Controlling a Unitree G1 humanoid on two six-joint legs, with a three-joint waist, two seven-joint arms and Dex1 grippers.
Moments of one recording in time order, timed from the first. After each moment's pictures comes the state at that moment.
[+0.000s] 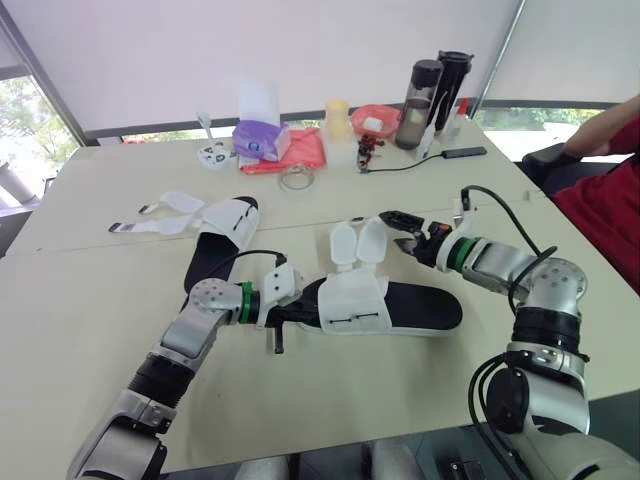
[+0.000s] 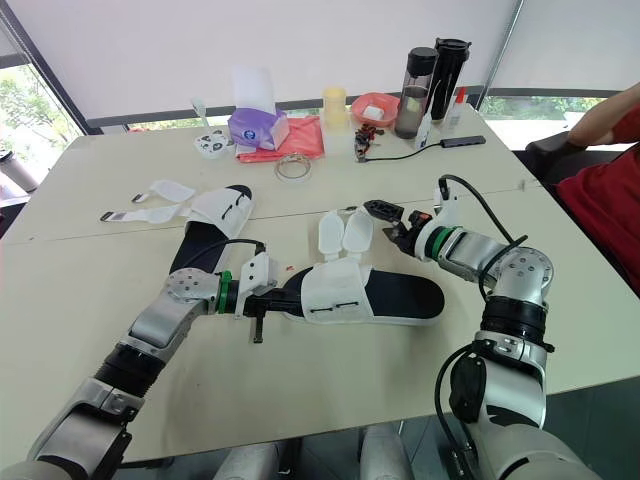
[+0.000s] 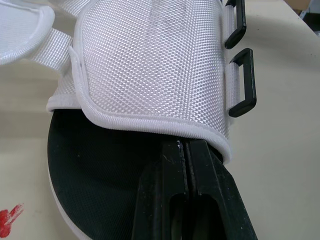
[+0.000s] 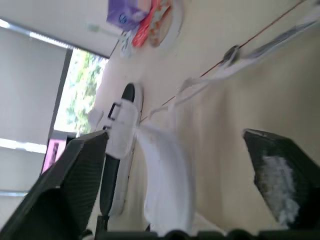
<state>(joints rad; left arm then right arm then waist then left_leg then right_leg) -0.48 0.45 -0.29 0.17 -0.18 0.14 -1.16 -0.75 -0.34 -0.54 0.37 1.18 1.24 -0.09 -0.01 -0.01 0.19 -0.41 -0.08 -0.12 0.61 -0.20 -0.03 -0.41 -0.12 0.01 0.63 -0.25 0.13</state>
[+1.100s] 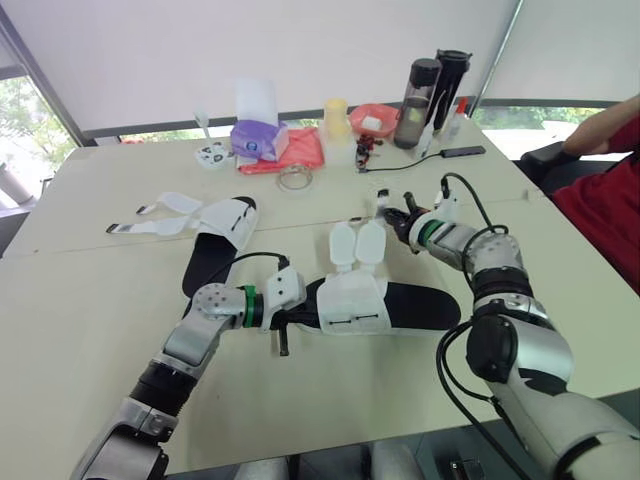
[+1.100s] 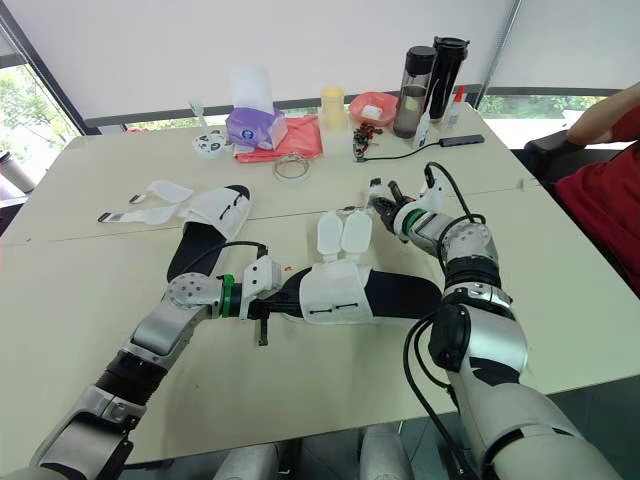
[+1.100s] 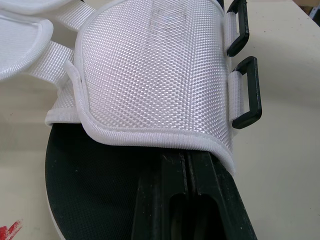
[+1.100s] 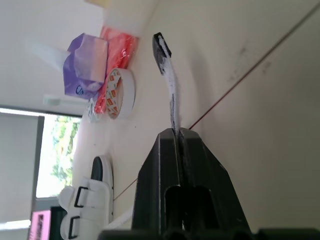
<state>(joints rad) -0.44 0.43 -0.29 0.12 -0.17 0.15 -1.11 -1.04 -0.30 -0.48 0.90 0.78 0.79 0.20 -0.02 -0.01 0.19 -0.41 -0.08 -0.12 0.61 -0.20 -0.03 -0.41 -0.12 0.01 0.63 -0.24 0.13</state>
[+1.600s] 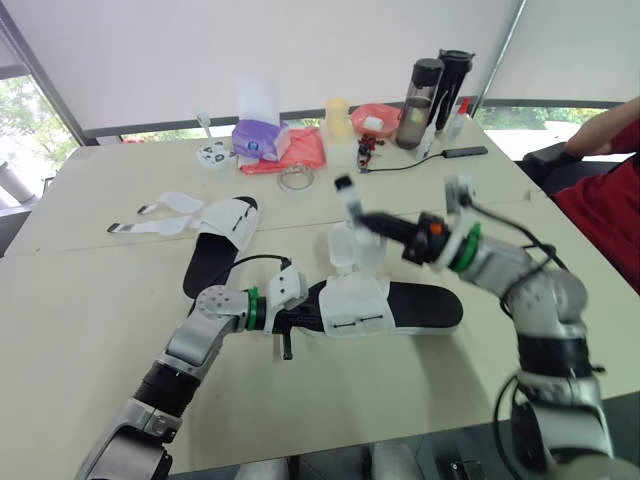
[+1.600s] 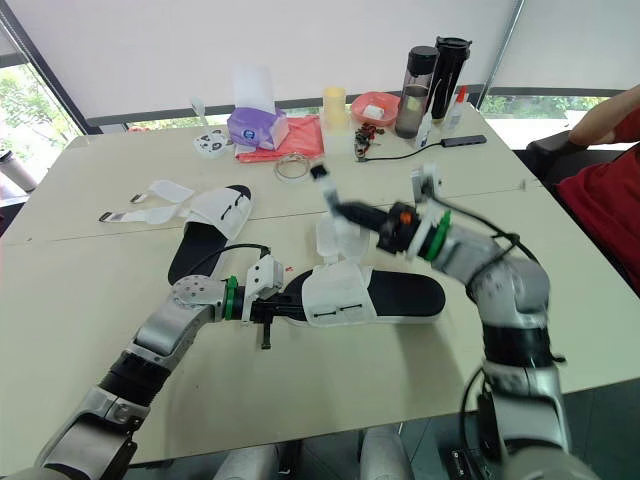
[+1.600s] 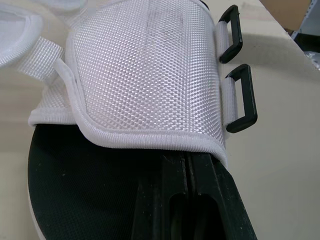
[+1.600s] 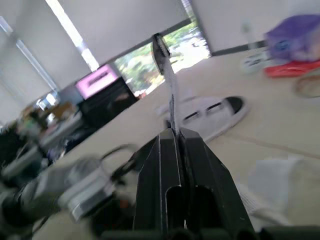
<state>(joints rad) -0.44 0.41 -0.29 0.11 -0.22 0.23 -1.13 -0.47 -0.51 -0.13 -0.27 0.84 0.87 0.83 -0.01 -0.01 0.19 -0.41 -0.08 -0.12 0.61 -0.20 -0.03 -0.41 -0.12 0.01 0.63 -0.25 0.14</state>
